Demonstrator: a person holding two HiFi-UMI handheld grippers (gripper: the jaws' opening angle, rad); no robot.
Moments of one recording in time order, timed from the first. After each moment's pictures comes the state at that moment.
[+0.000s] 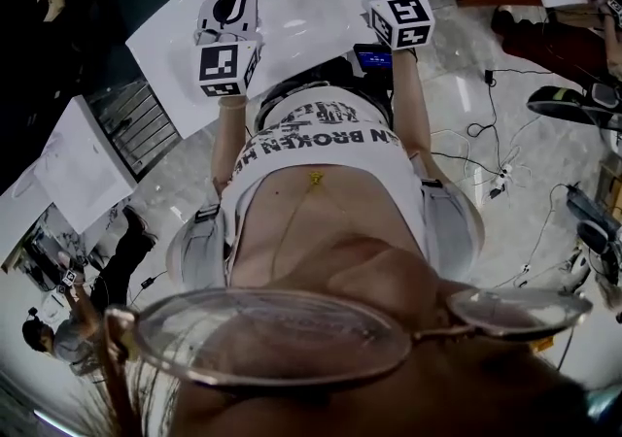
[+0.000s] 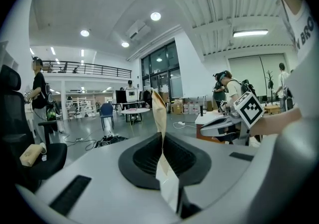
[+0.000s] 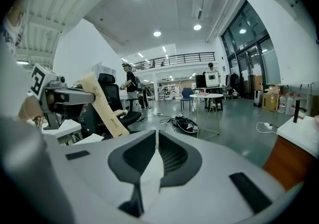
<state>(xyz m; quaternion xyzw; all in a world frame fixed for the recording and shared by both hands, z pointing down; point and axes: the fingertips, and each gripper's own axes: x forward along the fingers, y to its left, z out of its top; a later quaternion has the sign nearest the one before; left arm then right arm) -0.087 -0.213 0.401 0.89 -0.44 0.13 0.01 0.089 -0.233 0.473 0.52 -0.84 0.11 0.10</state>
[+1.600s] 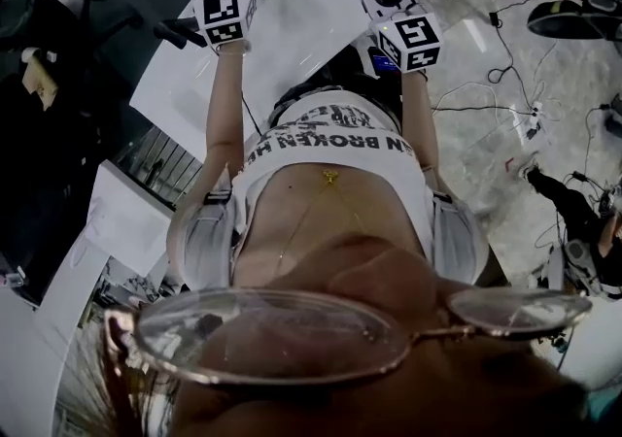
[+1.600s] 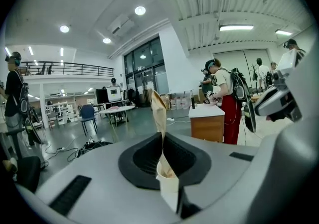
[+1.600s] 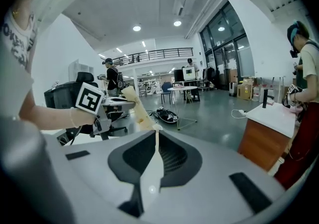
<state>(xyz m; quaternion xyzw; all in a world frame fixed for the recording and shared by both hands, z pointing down) 0.044 -0.332 0.468 0.92 -0.35 0.16 -0.03 0.176 -0.166 0.486 0.61 -0.77 0.16 0.10</state>
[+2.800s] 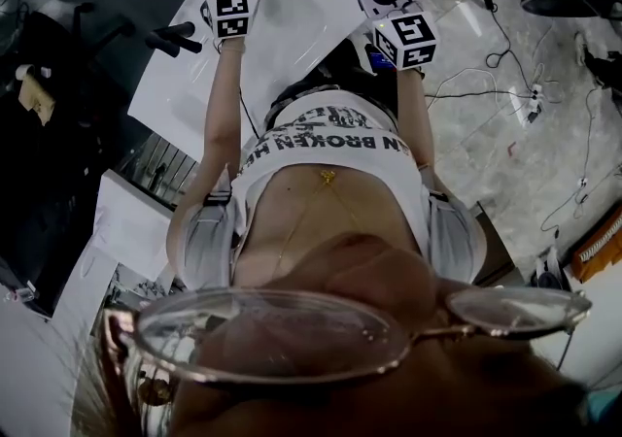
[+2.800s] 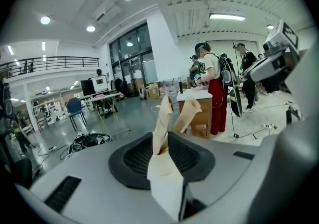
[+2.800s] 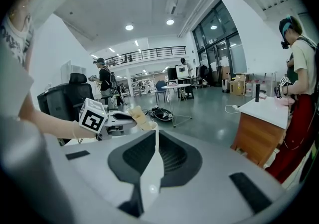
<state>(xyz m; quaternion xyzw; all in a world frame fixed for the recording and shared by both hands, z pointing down) 0.066 -0.322 0.557 0.93 -0.28 0.24 -0.04 0.190 -0.158 0.499 0.64 -0.74 0.19 0.10</state>
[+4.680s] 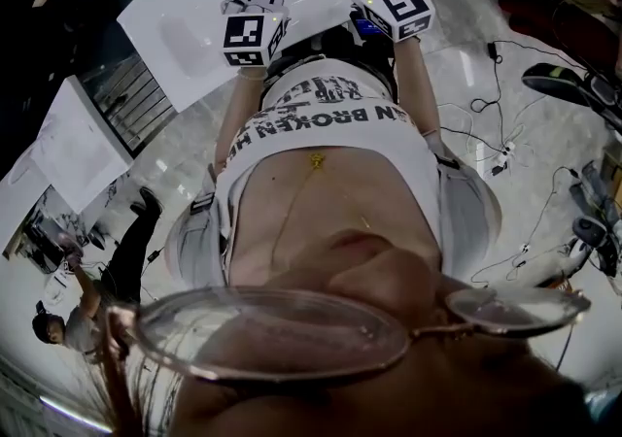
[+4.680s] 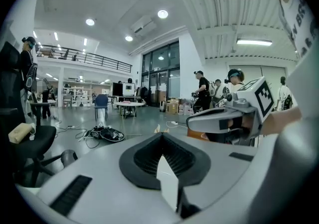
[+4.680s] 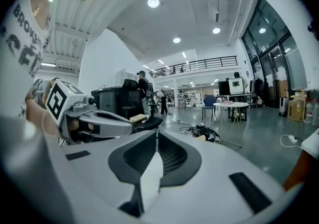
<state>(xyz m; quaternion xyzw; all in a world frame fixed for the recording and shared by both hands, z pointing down) -0.028 -0.173 0.442 0.90 -0.41 0.11 0.06 0.043 -0.174 0.439 0.41 -0.91 0.05 0.07</state>
